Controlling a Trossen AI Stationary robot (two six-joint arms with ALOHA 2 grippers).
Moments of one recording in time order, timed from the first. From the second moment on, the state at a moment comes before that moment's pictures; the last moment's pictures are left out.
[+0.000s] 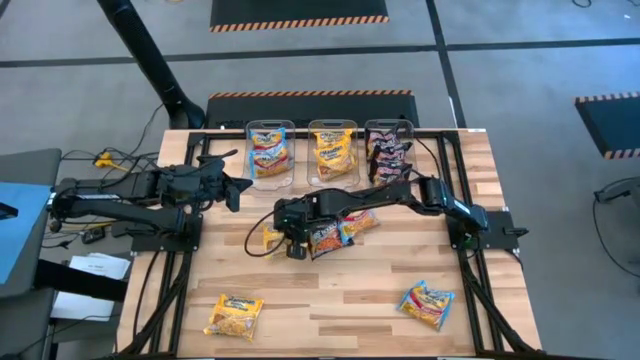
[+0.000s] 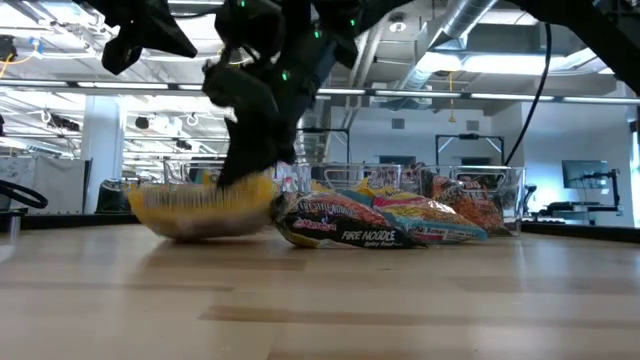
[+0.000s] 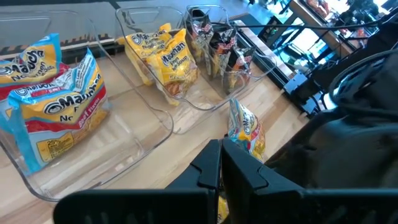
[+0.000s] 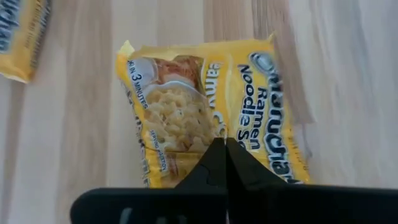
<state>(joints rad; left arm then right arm) 0.00 0.67 0.75 -0.49 -0.45 -0.74 0.03 2.31 1.92 -0.58 -0.09 0.13</state>
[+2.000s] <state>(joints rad) 0.12 0.67 0.75 -0.49 -0.58 -0.66 -0.35 2.03 1.94 -1.04 0.18 -0.21</state>
